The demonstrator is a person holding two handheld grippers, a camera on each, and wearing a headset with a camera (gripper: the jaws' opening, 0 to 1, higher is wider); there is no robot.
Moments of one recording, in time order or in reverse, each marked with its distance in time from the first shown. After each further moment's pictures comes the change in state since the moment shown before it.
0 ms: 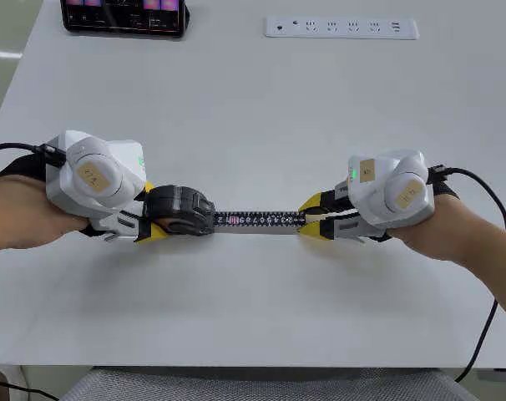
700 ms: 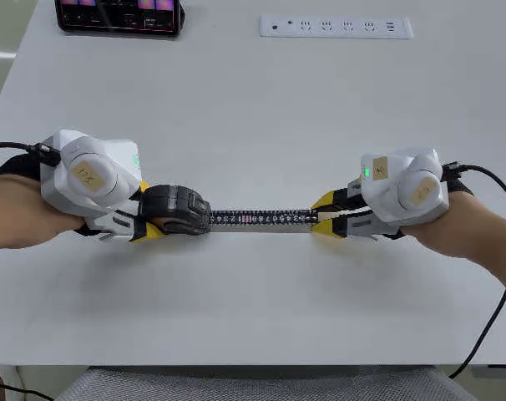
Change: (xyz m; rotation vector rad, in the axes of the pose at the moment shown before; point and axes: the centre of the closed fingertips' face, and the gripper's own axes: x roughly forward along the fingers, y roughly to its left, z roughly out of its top) left arm 0.000 -0.001 0.000 0.002 0.002 0.000; right arm -0.018 -0.002 -0.017 0.004 0.039 -0.015
